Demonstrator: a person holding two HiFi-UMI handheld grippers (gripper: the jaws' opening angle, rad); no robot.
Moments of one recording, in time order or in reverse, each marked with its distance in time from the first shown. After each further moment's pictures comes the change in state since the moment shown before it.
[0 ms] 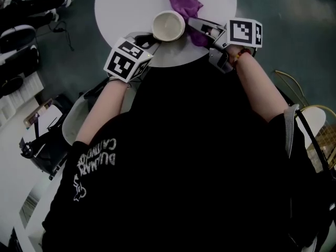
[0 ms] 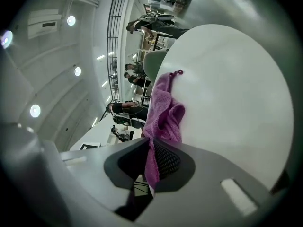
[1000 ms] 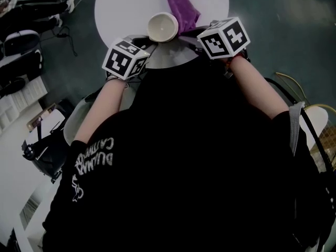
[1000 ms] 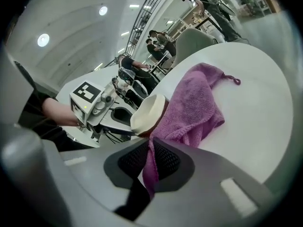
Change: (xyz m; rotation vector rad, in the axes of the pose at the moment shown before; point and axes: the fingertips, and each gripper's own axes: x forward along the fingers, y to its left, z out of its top) left arm 0.003 -0.013 -0.003 -0.046 0.038 0.013; right arm -0.010 0.010 -0.065 -0.520 0.385 -0.150
